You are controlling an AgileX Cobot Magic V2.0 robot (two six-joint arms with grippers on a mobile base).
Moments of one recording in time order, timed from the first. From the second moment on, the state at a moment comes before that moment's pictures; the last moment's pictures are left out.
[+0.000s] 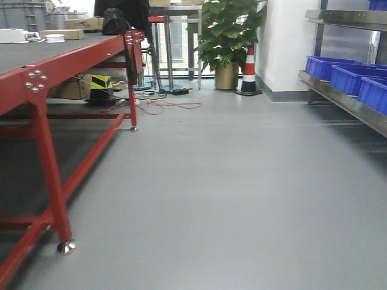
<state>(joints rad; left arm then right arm) -0.04 0.93 -1.18 -0.07 0.80 0.16 0.04 0.77 -0.99 0.08 0.69 -0.03</state>
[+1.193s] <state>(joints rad) -0.04 0.93 -1.18 -0.07 0.80 0.16 0.04 0.77 -0.99 0.08 0.69 -0.03</state>
